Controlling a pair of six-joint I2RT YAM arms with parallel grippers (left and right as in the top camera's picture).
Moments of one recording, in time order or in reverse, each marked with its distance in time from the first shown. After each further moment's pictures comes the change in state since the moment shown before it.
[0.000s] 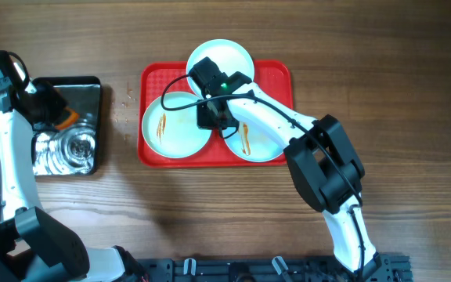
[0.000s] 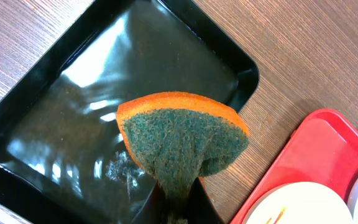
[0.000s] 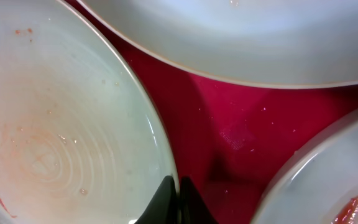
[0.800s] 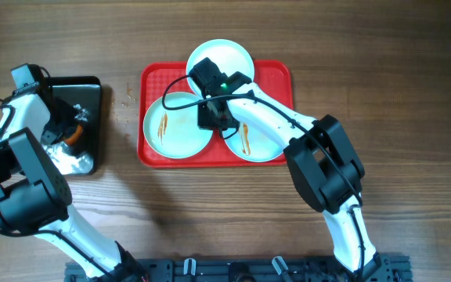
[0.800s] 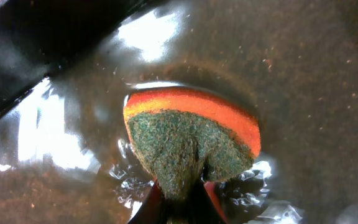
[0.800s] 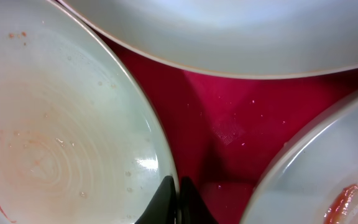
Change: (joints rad) left arm 0.000 0.406 -0.032 0.235 -0.230 -0.187; right arm 0.000 0.000 0.000 -0.015 0.013 0.034
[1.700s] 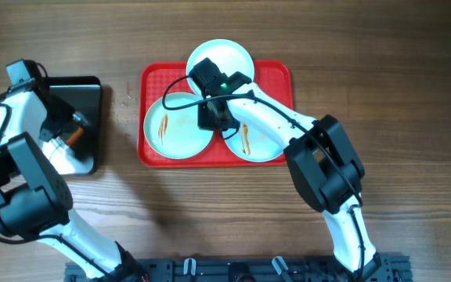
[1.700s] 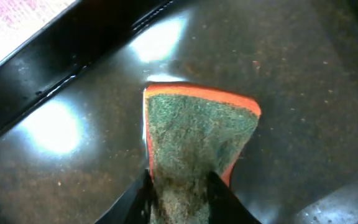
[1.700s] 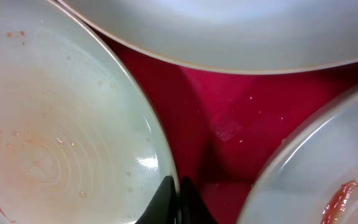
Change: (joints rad) left arm 0.000 -0.034 0.032 -0.061 -0.011 0.000; right arm 0.000 0.000 0.000 -0.007 0.000 0.004
